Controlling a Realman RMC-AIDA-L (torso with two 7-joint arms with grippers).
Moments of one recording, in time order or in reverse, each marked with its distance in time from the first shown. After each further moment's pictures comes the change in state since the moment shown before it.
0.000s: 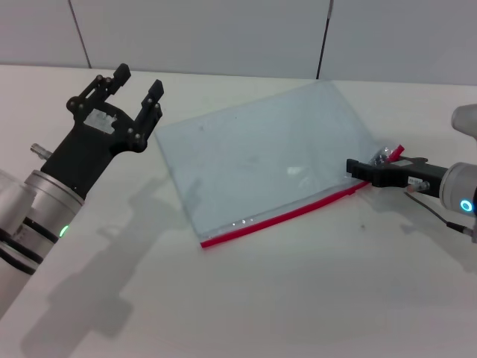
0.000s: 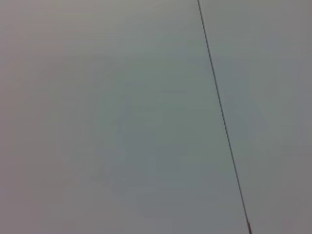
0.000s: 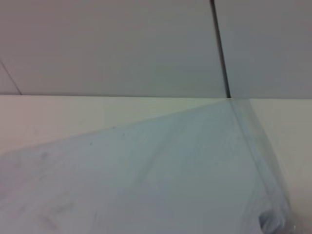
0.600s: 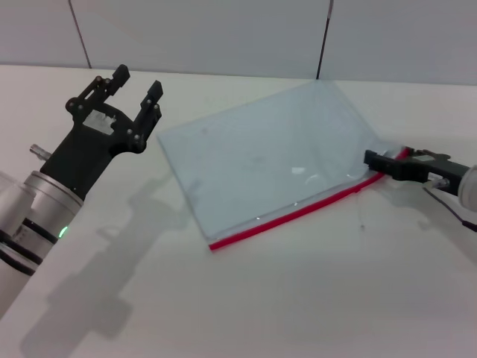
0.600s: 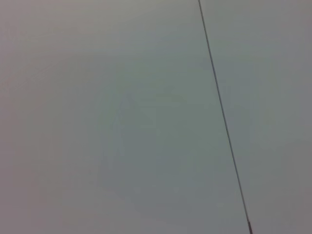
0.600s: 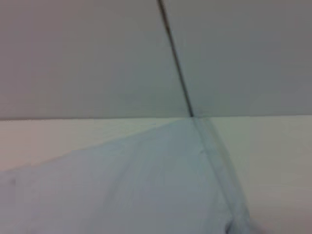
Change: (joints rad) left arm 0.003 -0.001 0.000 0.002 0.000 0.000 0.000; right arm -0.043 -0.002 0.131 -0.016 0.000 0.000 -0.085
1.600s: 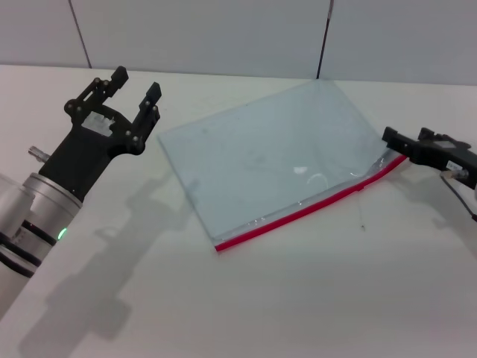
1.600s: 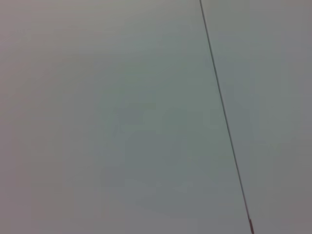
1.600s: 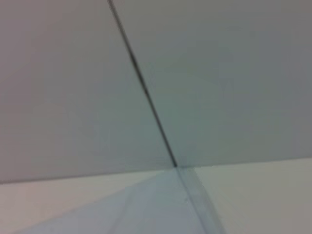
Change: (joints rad) left arm 0.005 -0.001 0.000 0.001 -0.001 0.000 0.003; right arm -0.054 -0.001 0.079 0.020 0.192 -0.095 -0.172
